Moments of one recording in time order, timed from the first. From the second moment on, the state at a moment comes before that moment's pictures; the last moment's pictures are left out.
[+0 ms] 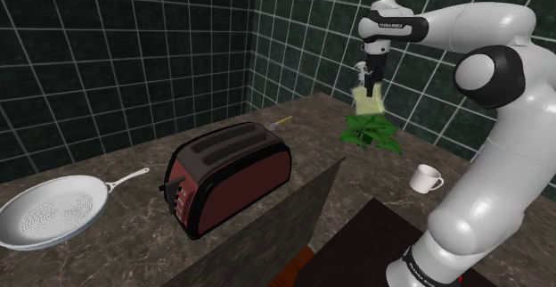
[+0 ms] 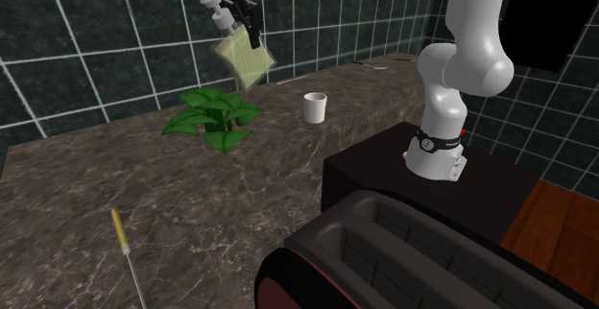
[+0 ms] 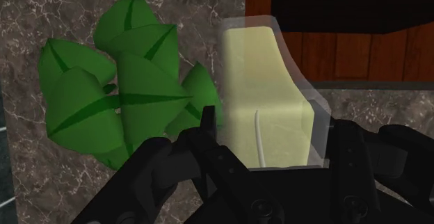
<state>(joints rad) -0.32 0.13 -0.21 -1.55 -0.19 1.54 -0.62</state>
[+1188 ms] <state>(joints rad) -0.51 -0.02 -0.39 -1.60 -0.26 1.53 -1.00</state>
